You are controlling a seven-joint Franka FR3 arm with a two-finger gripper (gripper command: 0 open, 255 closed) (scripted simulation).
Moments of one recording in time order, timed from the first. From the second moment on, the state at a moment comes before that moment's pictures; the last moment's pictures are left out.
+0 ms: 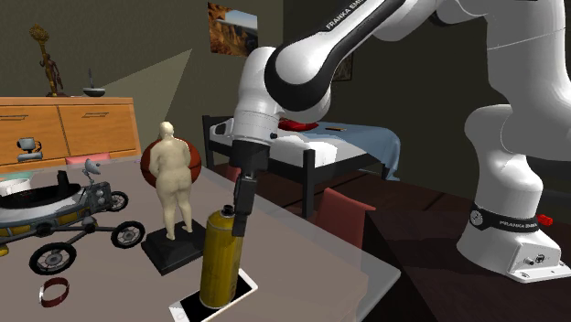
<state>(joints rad) 0.13 0.30 0.04 -2.03 0.47 2.49 -0.42</state>
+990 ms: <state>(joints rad) 0.13 0.20 0.02 -1.97 0.40 2.34 -0.35</state>
